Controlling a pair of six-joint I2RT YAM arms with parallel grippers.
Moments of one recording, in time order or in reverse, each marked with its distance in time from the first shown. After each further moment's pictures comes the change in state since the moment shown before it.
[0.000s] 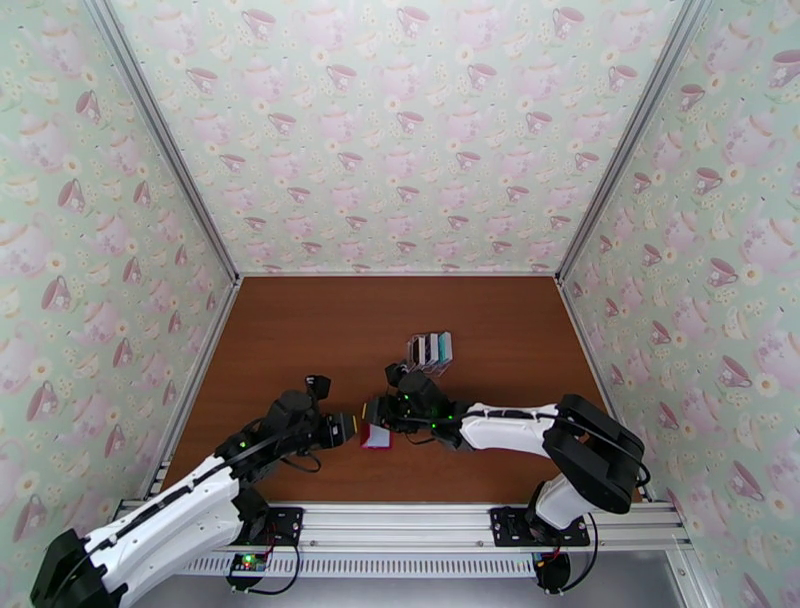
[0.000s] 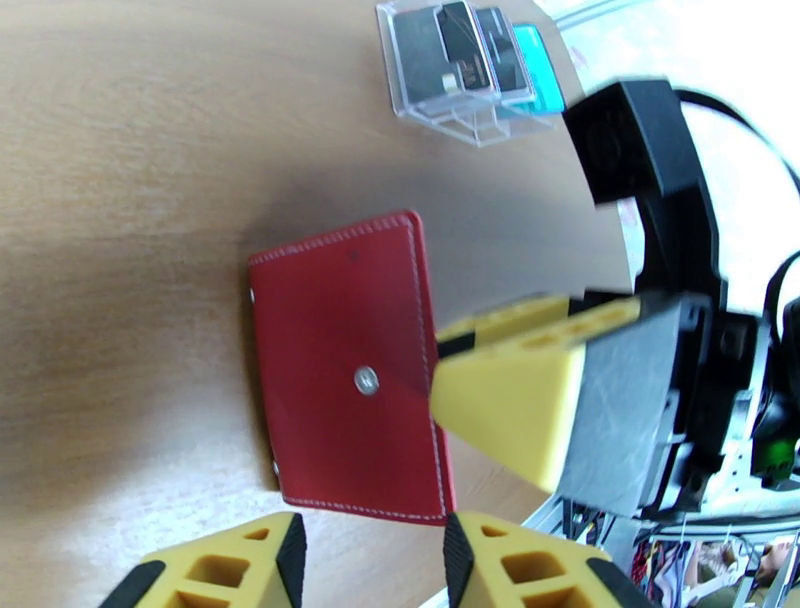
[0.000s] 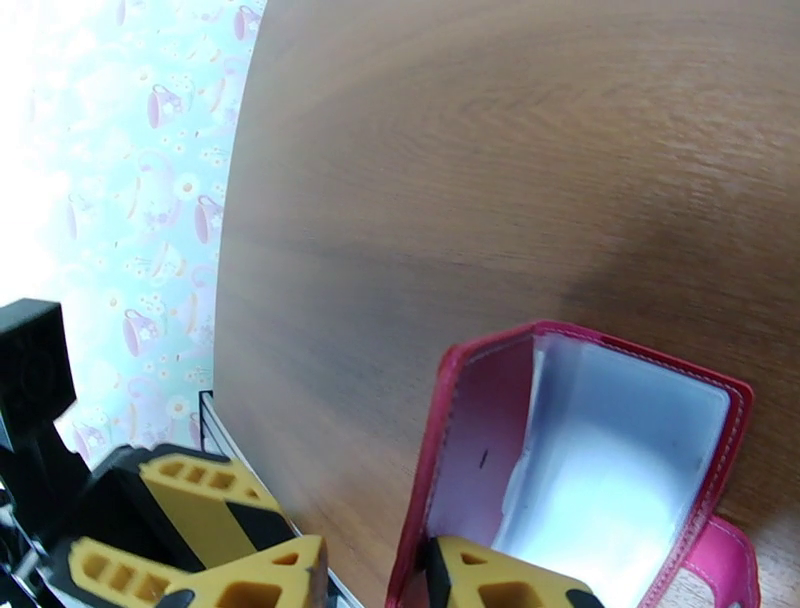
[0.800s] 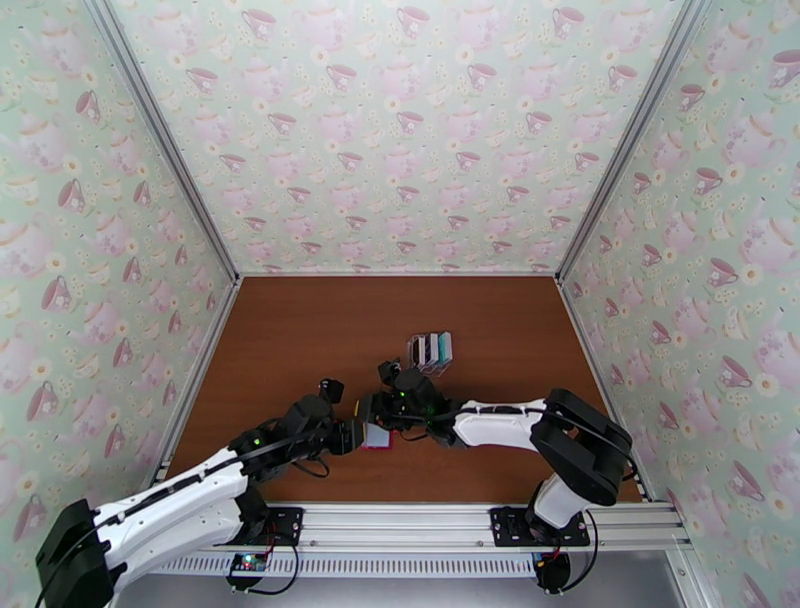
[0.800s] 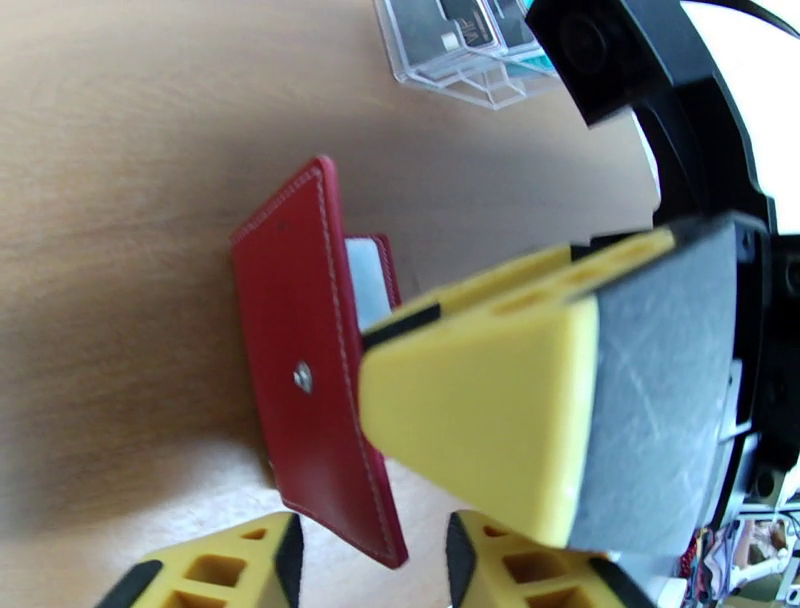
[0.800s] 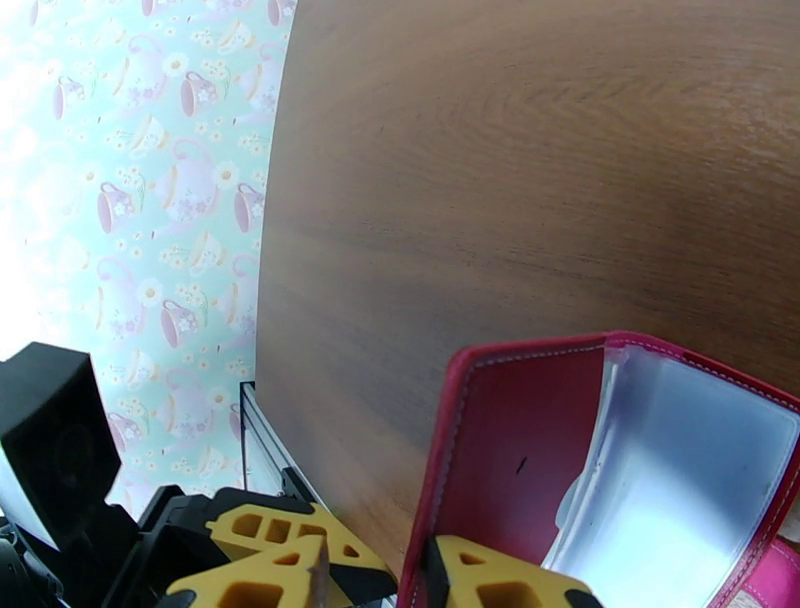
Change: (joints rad) left arm -0.125 0.105 0.043 0.009 -0.159 0.029; right arm 0.001 0.055 0.028 0.082 -0.061 0.048
